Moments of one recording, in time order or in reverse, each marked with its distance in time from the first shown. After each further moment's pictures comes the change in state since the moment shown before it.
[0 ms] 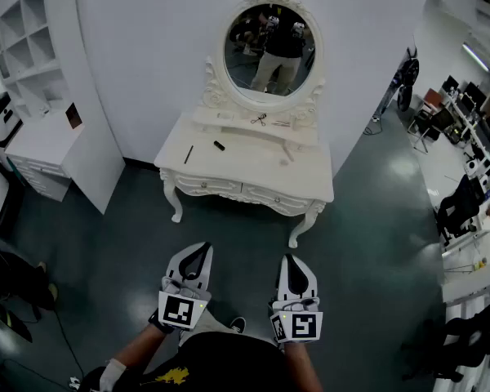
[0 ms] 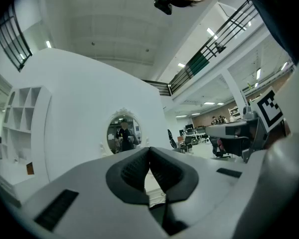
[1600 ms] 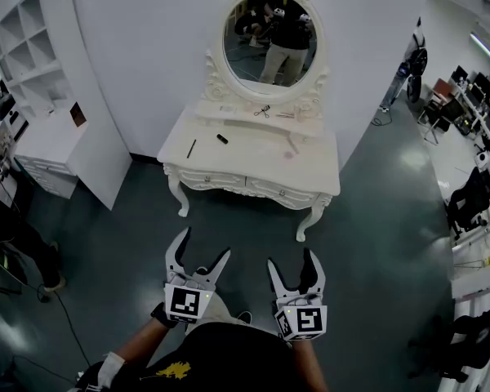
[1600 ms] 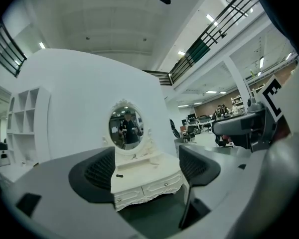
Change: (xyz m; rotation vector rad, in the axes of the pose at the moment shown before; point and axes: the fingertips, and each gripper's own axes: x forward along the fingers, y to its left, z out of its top) left arm 0.027 -0.010 -0.037 0.058 0.195 0.023; right arm 0.006 -0.026 -0.034 0.086 0.109 0.032
